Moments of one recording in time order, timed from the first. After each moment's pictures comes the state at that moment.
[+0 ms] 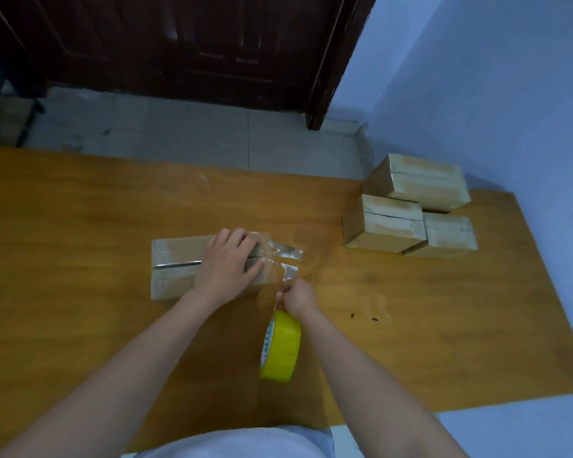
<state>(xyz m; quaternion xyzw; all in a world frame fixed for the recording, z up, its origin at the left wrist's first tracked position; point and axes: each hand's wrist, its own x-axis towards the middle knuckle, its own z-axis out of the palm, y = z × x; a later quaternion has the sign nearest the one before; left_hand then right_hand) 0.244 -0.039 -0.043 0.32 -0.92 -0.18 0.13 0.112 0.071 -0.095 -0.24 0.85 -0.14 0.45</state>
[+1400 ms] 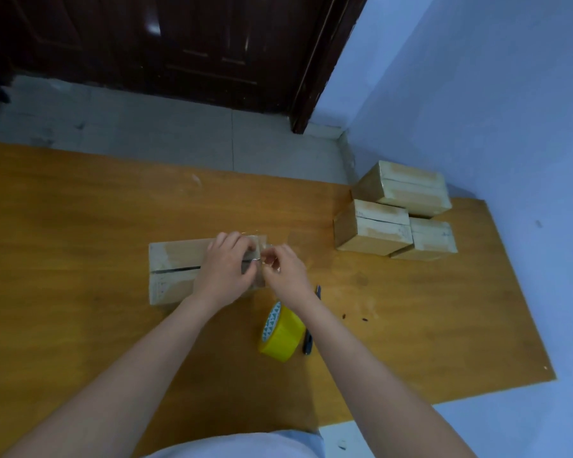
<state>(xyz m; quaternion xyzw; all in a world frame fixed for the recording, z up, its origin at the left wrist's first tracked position) 0.248 -0.042 -0.045 0.33 -0.88 -0.30 0.17 0.131 0.039 -0.020 -0.42 0.83 -0.22 0.30</state>
